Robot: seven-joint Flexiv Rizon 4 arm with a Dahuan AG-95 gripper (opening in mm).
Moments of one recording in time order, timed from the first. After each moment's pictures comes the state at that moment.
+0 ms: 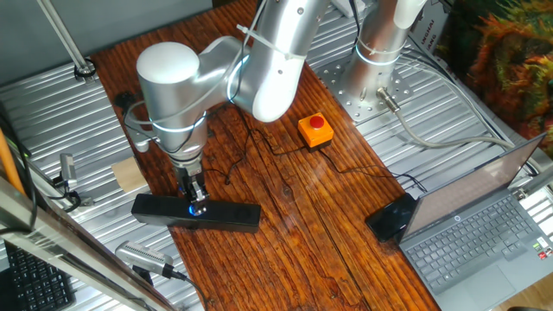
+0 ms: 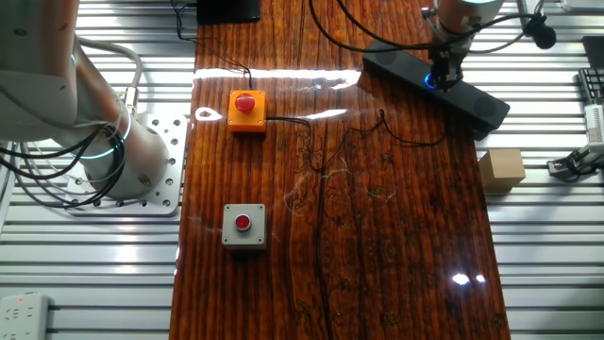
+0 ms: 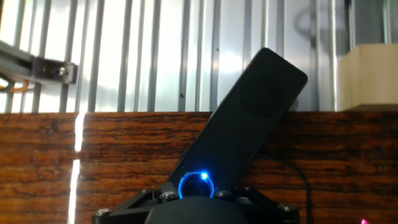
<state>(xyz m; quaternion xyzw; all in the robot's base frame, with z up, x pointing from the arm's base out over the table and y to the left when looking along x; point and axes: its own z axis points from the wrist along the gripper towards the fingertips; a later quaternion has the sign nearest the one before) 0.629 0.159 0.081 -0.01 1.00 0.08 0.06</state>
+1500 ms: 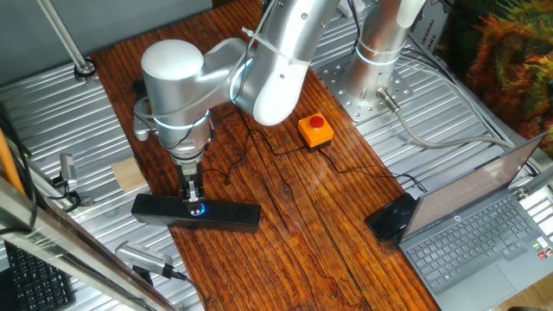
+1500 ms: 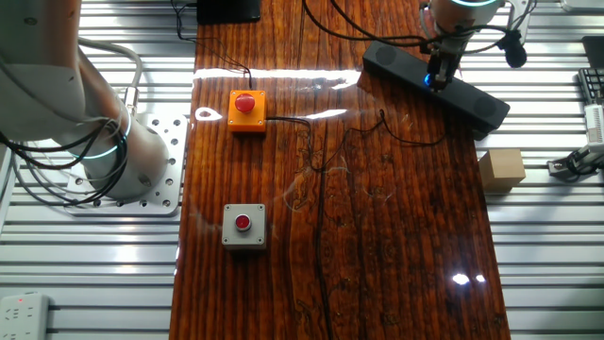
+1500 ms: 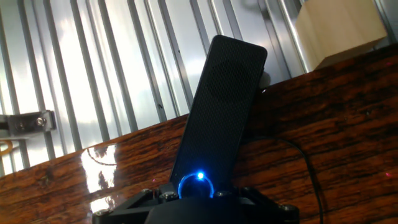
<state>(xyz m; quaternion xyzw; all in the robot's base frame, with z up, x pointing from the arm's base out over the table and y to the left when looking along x) 0.627 0.157 0.080 0.13 0.98 0.10 0.06</state>
